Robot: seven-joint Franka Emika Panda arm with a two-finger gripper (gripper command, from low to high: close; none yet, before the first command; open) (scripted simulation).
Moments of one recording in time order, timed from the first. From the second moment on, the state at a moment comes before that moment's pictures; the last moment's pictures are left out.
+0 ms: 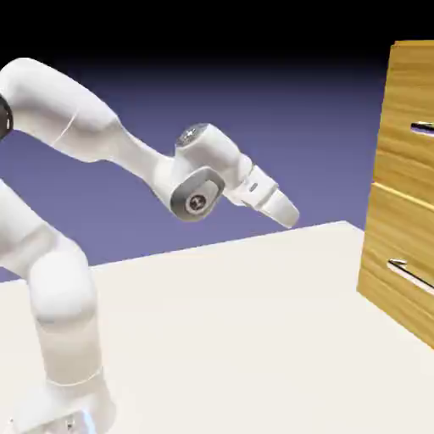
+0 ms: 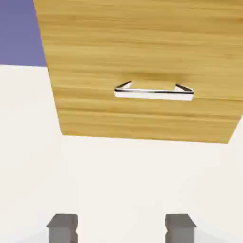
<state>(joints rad) -0.03 -0.57 0.04 -2.78 0.05 3.03 0.73</state>
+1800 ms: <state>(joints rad) -1.99 -0.57 1.74 -1.65 2.24 2.83 0.37</state>
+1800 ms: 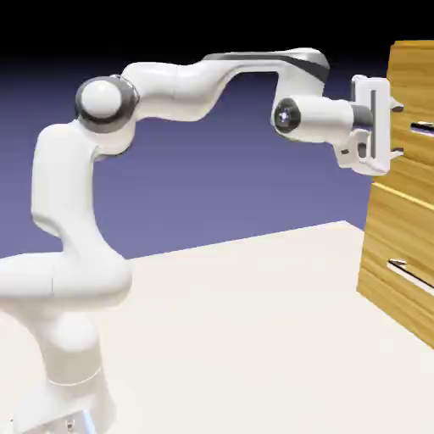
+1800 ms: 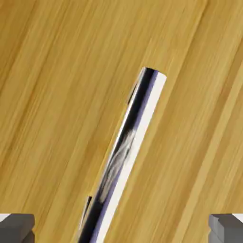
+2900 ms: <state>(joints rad) -1.96 -0.40 1.76 -1.73 2.61 2.79 0.11</state>
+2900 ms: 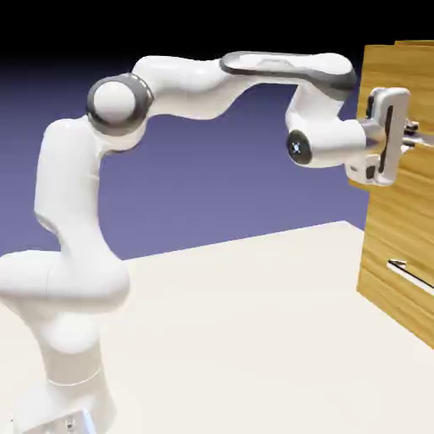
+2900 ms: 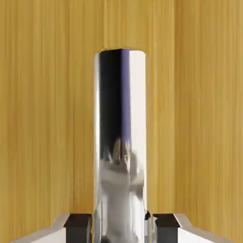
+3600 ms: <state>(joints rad) -1.23 -0.50 1.03 -2.13 2.58 2.69 0.17</state>
